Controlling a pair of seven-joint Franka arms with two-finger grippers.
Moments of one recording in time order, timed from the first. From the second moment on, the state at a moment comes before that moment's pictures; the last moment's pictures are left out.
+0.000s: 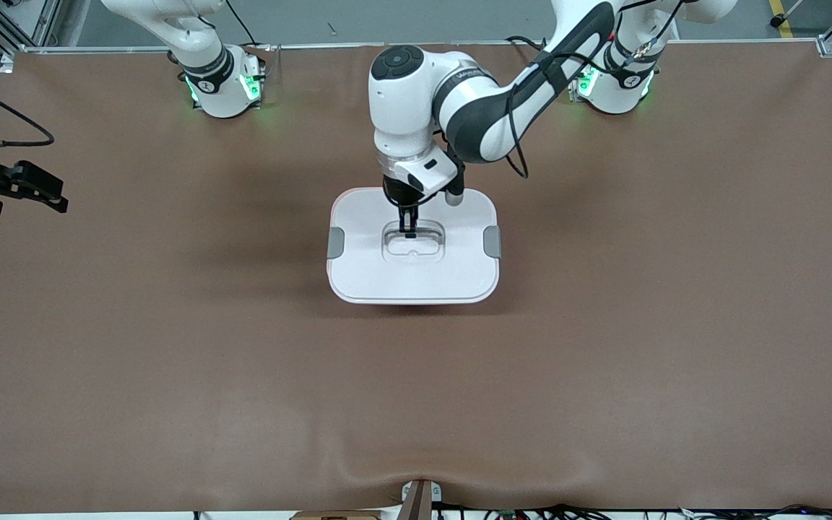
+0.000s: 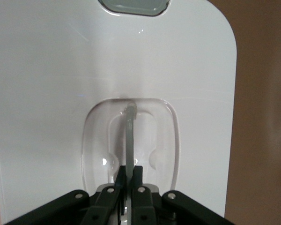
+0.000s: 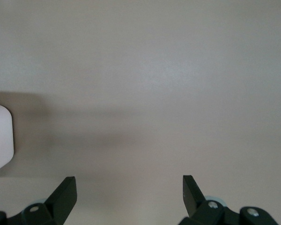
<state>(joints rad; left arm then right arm) -0.55 0.55 -0.45 -1.51 0.54 2.12 -2.72 0.01 0.01 -0.04 -1.59 -0.03 1.59 -0.06</state>
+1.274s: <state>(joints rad) -0.59 0.58 -0.45 -1.53 0.56 2.12 -2.74 0.01 0.00 -0.10 -1.62 -0.01 1.59 -0.05</state>
